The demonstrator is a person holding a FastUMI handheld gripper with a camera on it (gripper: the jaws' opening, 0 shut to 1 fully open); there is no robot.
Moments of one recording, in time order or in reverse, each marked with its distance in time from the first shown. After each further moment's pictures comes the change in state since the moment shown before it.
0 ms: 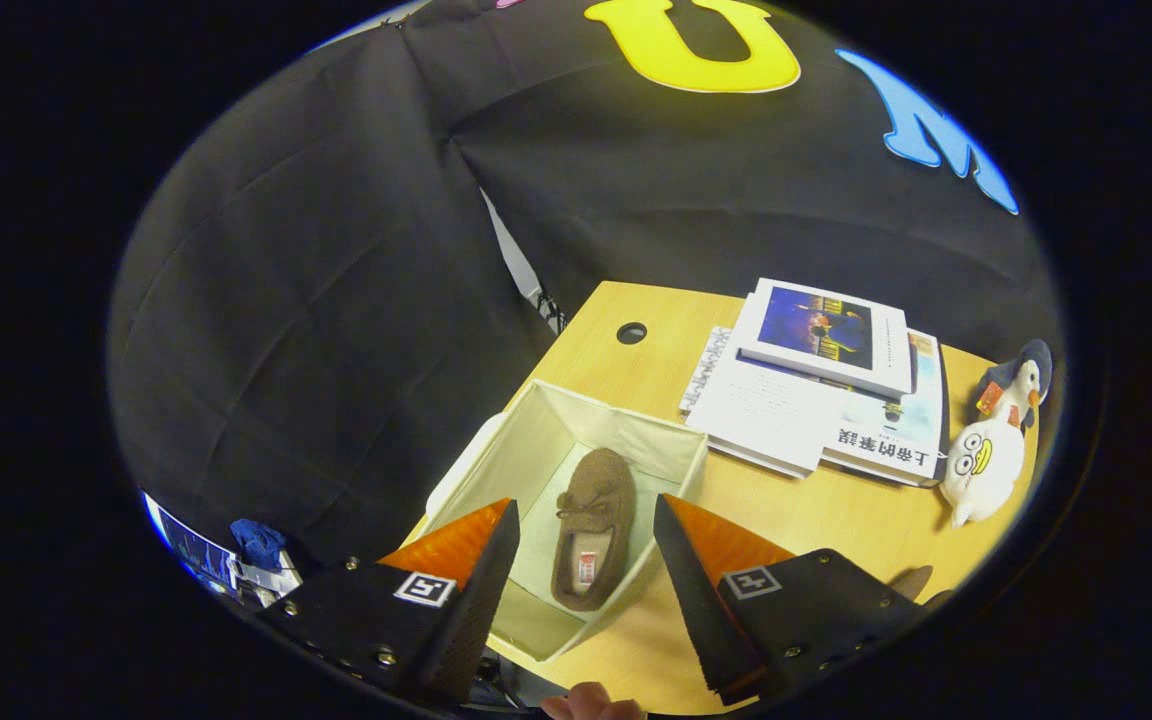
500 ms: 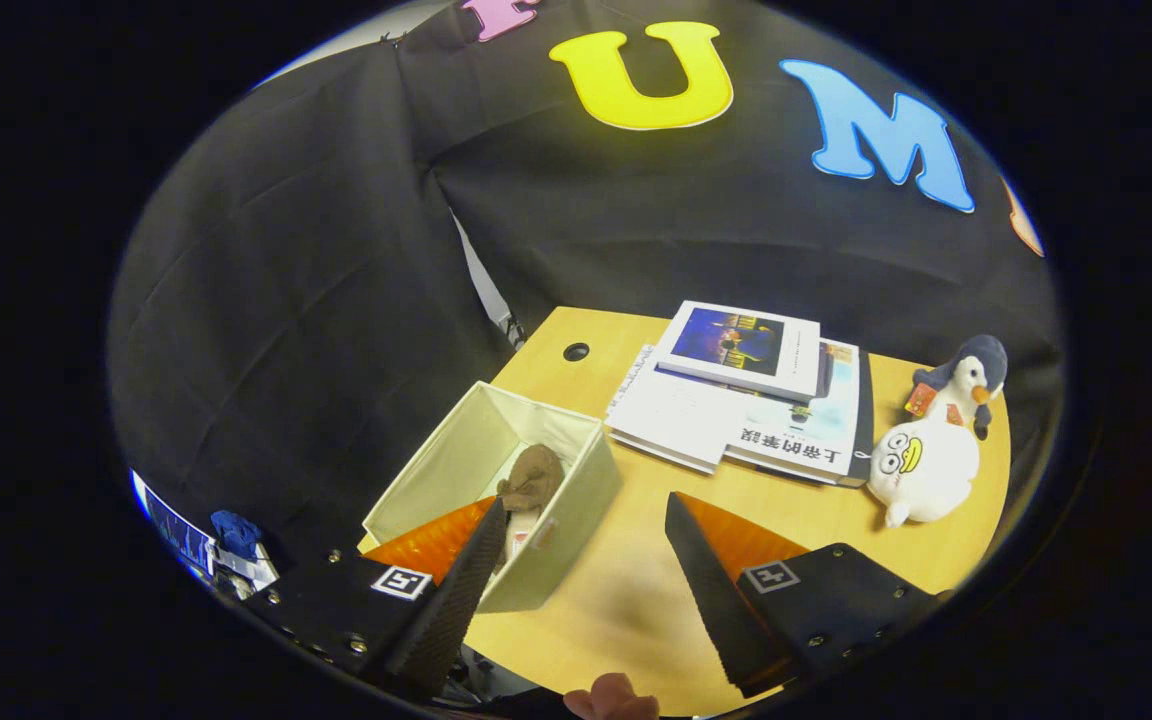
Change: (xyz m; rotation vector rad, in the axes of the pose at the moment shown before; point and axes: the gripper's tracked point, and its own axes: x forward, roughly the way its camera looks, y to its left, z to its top) arm -0.069 -0.074 -0.020 -0.024 -0.088 -0.083
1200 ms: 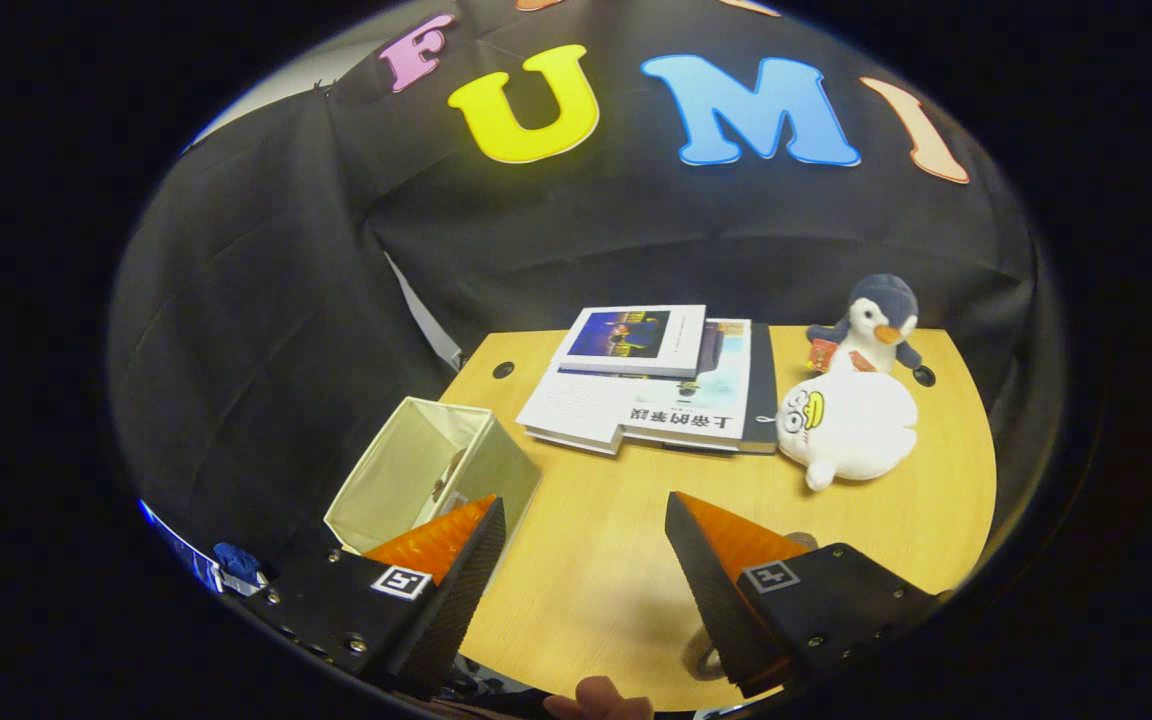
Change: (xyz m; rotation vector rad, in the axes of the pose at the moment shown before) arm -0.061 -0.108 -0.043 0.163 -0.106 -0.085
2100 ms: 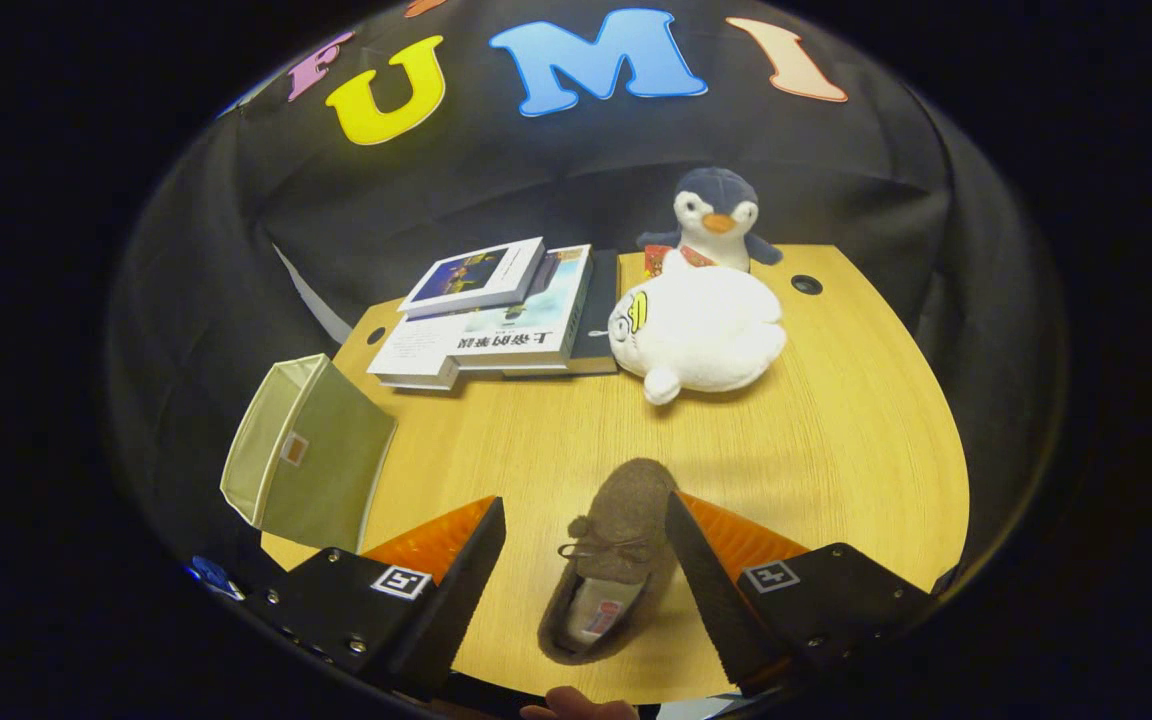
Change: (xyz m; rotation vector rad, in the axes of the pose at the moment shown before) arm -0.009 -0.153 -0.099 0.113 0.111 -0.206
